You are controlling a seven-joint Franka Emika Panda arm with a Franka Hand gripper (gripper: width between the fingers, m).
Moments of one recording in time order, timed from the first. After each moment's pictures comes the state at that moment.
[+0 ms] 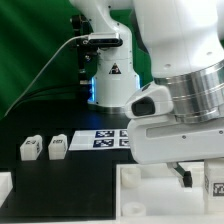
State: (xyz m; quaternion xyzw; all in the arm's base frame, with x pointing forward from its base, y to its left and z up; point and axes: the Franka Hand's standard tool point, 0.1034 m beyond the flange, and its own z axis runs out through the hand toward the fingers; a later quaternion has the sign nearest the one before) arm 0.624 0.120 0.061 -0.99 0.13 0.00 0.11
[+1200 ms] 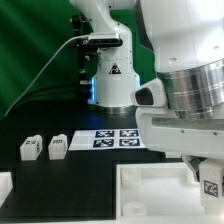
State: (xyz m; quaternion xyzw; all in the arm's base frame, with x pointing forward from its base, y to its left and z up) arm 0.631 0.116 0.063 -0.85 0.51 0.04 0.12
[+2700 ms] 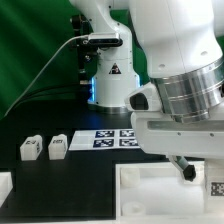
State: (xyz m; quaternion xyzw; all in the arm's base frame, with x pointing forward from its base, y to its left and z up) arm 0.624 0.114 0.061 -0.95 0.27 0.03 0.13
